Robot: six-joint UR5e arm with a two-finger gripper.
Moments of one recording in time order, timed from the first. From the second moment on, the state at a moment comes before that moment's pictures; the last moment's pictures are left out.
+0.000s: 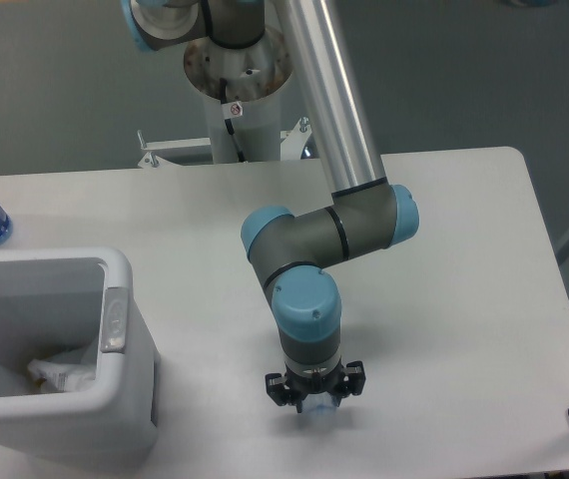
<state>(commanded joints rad) 2.33 -2.23 -1.44 -0.85 1.60 0.28</state>
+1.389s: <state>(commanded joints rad) 2.37 -1.99 -1.12 -0.73 1.19 -0.05</state>
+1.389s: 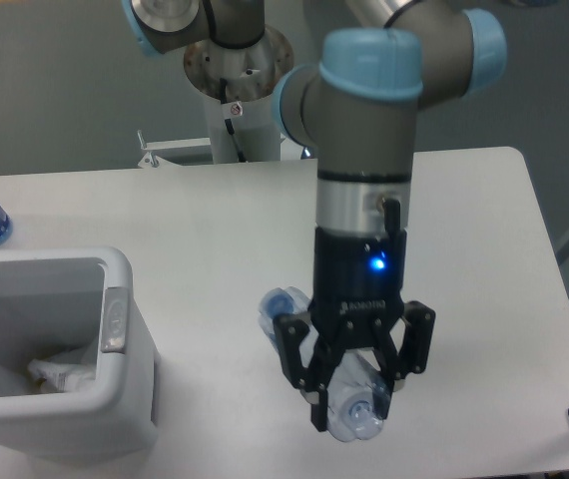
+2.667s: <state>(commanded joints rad) 2.10 -2.00 -1.13 -0.73 1.20 -0.10</state>
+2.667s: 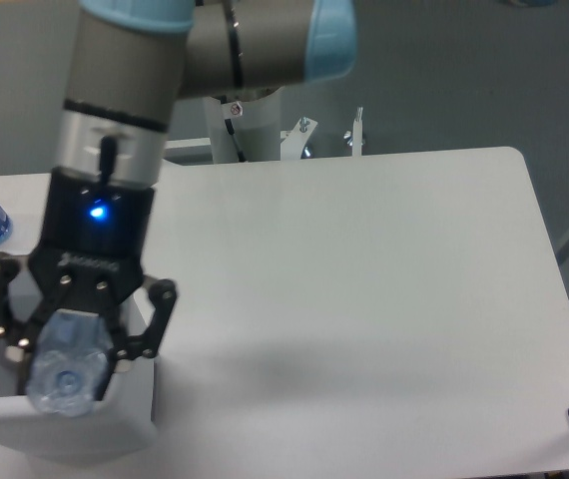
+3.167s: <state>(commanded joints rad) 2.09 -2.00 -1.12 -0.73 1.20 -0.03</state>
